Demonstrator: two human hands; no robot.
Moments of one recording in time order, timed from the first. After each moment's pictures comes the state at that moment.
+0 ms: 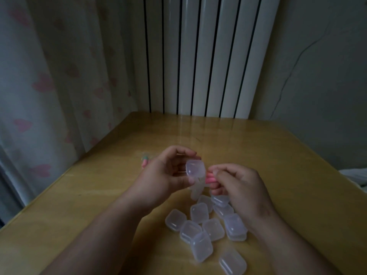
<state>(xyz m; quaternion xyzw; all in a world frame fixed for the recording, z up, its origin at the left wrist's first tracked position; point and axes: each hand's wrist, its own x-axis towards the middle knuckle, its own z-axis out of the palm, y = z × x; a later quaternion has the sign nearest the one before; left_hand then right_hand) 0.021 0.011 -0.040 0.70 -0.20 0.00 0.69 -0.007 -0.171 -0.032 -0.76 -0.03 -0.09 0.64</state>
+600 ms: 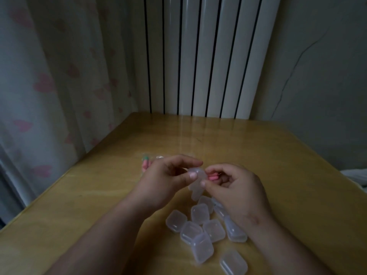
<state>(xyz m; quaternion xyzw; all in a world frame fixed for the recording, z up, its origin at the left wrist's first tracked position) 0.020 0.006 -0.042 0.74 -0.18 0.04 0.65 -0.011 -0.164 -0.034 -0.84 -0.06 -0.18 0.51</state>
